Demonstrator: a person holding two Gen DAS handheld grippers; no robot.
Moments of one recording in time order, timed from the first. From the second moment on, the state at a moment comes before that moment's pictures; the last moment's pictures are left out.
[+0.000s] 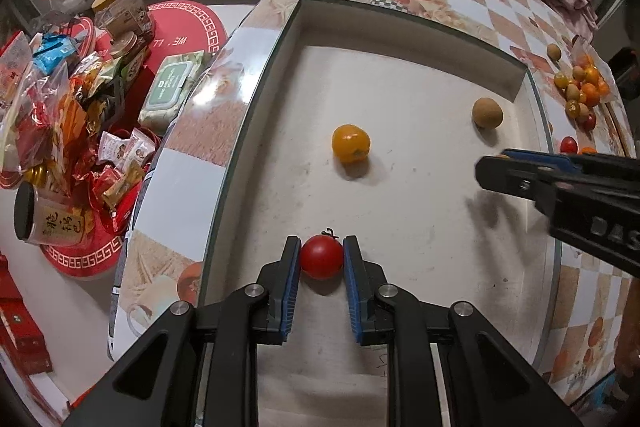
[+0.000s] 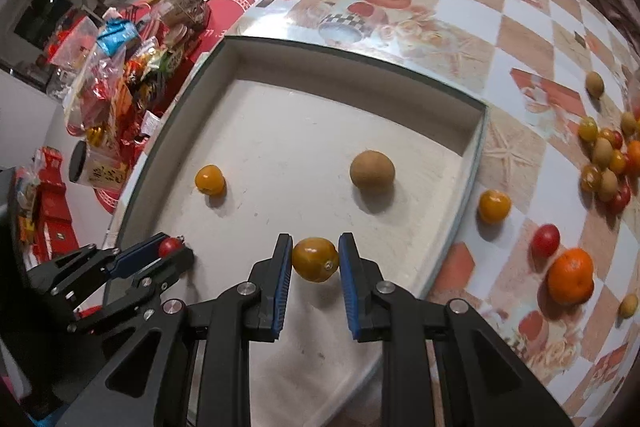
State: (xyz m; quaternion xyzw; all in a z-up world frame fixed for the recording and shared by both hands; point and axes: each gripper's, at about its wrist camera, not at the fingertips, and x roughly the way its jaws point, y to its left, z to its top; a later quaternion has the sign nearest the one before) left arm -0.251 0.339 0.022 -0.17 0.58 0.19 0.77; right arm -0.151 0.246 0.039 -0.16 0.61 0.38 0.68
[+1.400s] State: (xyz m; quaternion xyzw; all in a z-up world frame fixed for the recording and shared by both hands) left arm -0.170 0.252 0.071 -0.07 0.58 0.09 0.80; right arm -0.099 0.121 0.082 -0.06 0.60 0.28 0.75
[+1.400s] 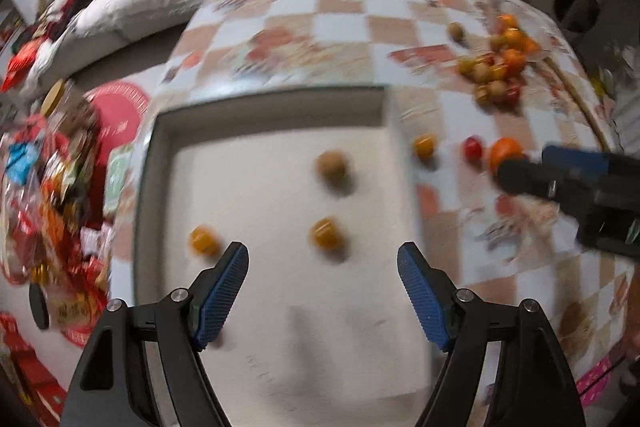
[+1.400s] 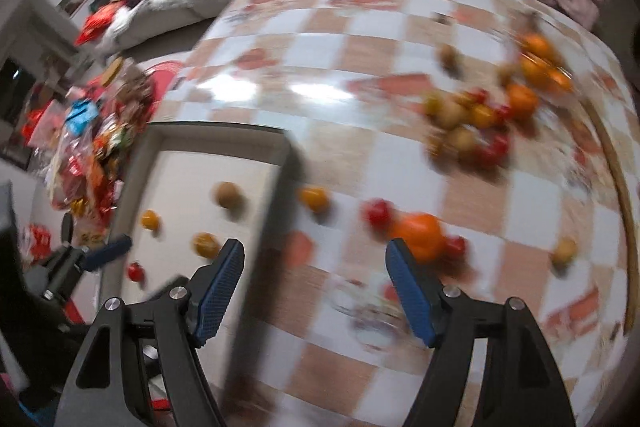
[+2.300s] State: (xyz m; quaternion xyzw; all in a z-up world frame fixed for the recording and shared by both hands) left arm 0.007 0.158 0.024 -0.03 0.61 0.03 0.79; right arm -0.022 -0.047 0.032 0.01 0.64 0.12 0.76
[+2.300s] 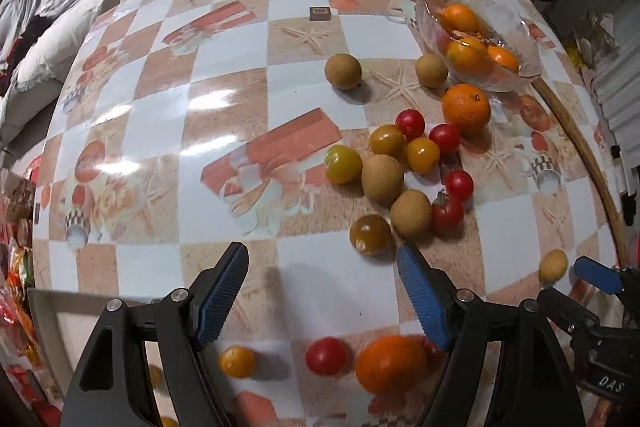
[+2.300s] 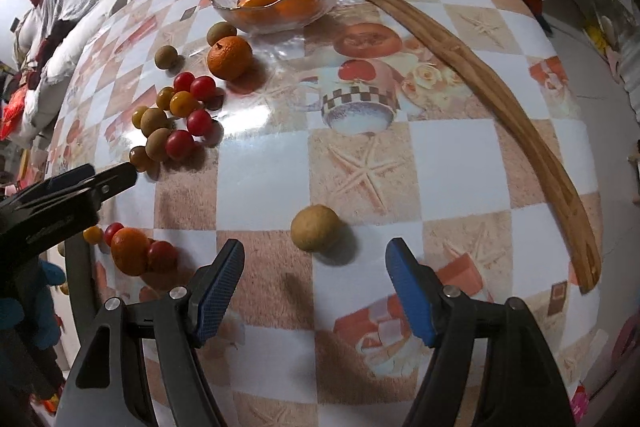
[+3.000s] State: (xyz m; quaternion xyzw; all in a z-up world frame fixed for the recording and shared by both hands) left arm 0.018 0.132 0.017 -0.03 0.60 0.01 0.80; right arm -0.017 -0.022 0.022 -0.07 0.62 0.13 0.77
